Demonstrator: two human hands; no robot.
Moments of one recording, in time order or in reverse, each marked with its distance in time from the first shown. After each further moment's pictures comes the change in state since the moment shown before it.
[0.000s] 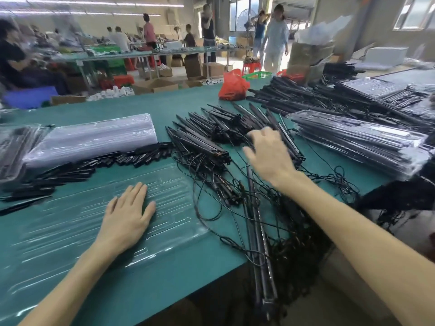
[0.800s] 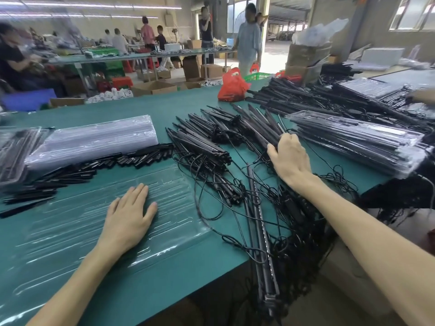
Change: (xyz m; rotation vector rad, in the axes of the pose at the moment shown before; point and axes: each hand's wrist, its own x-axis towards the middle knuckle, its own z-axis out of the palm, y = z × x) left_hand -0.003 0.004 -0.005 -0.021 0.017 -0.004; right_hand -0.002 0.040 0.000 0.009 0.113 0.278
